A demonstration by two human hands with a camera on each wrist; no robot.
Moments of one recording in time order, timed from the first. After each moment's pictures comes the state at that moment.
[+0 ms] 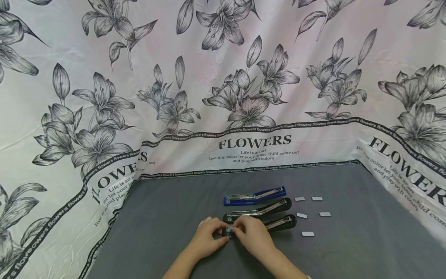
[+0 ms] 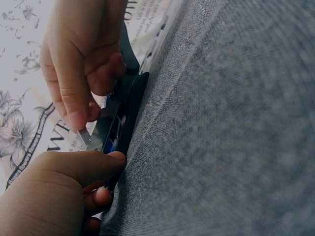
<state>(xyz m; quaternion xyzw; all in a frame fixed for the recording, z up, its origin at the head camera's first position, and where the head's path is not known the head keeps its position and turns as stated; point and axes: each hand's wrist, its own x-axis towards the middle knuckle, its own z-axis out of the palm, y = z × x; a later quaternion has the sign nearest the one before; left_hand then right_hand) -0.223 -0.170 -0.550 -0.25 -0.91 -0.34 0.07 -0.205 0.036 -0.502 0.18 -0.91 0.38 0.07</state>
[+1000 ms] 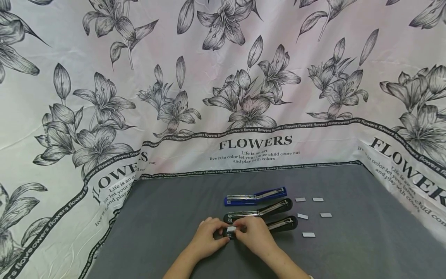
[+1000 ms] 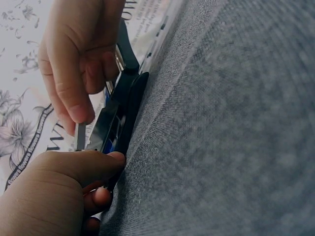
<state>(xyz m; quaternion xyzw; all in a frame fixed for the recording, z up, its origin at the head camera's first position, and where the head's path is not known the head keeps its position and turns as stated) -0.225 -0.170 -0.550 -0.25 -0.90 -0.34 0.07 -0.213 0.040 -0.500 0.20 -0.90 0.38 0.07</state>
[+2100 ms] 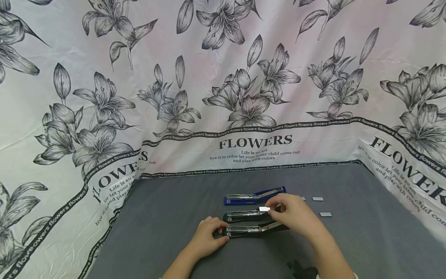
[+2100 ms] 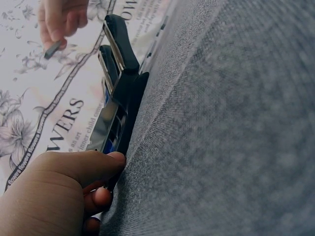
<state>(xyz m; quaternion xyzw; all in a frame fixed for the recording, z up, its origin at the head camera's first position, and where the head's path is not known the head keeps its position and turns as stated) -0.224 -0.170 -0.549 -0.25 -0.91 -0.33 0.06 -0.219 0.139 -0.421 0.17 -0.90 0.39 0.00</state>
